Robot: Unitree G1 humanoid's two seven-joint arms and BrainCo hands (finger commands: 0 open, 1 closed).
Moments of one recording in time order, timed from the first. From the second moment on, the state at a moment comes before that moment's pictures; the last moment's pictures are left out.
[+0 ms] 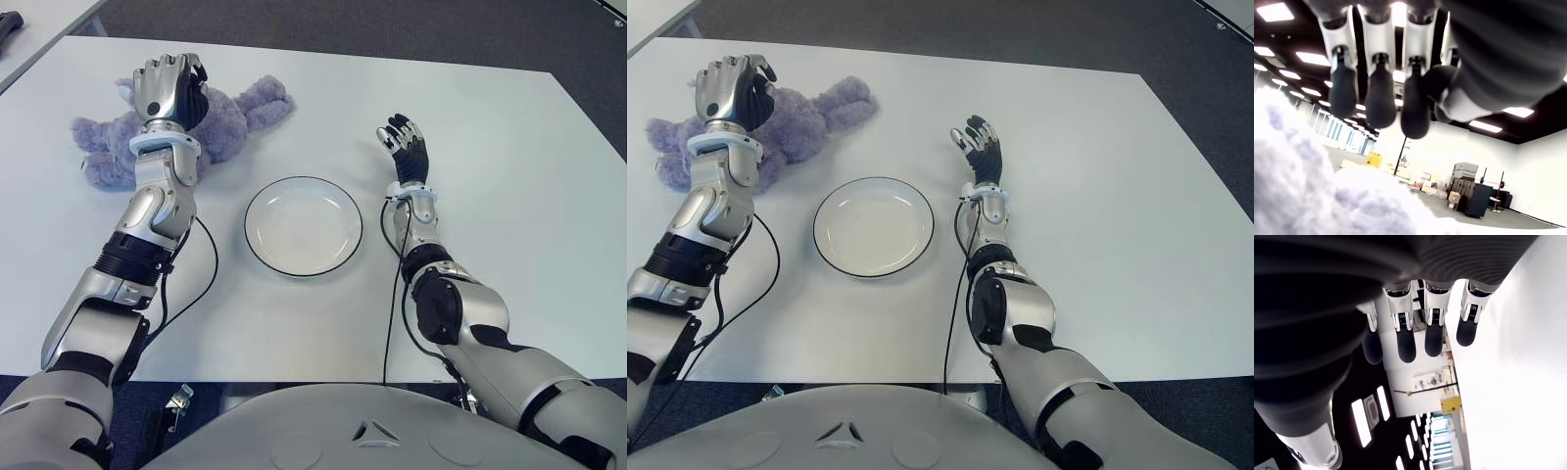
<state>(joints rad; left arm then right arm) -0.51 0.51 -0.26 0.15 0.75 0.40 0.26 -0.74 0.00 -0.40 1.21 0.04 -0.56 0.07</state>
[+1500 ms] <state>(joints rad) -0.57 0.50 -0.30 0.38 0.94 0.43 0.33 -0.74 0.00 -0.40 1.21 0.04 -0.56 0.07</state>
